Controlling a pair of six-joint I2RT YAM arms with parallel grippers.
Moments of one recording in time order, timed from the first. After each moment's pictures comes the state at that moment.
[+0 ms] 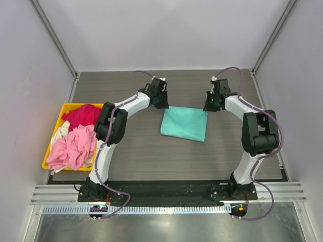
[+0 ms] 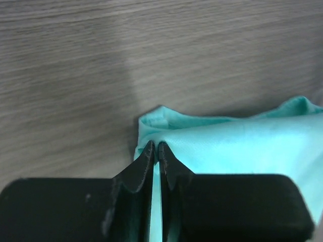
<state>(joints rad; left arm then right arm) -0.54 2.23 1.74 -0.34 0.09 -0.50 0.13 1.81 1.23 -0.34 -0.12 0.26</state>
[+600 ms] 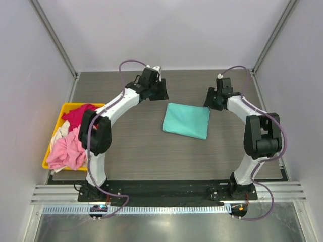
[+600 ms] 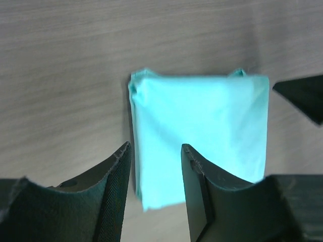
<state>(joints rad) -0.53 2.01 1.72 -0.43 0.09 -0.47 0.12 1.78 1.22 -0.32 -0.01 0.36</state>
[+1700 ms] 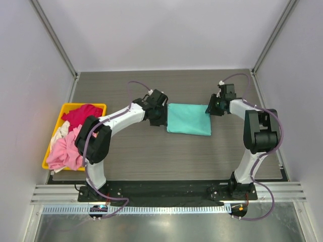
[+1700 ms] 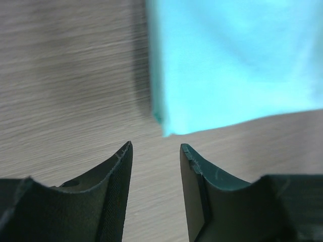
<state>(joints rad) -0.68 1.87 1.39 -0.56 -0.01 -0.62 0.04 1.85 1.12 -0.20 -0.19 0.31</state>
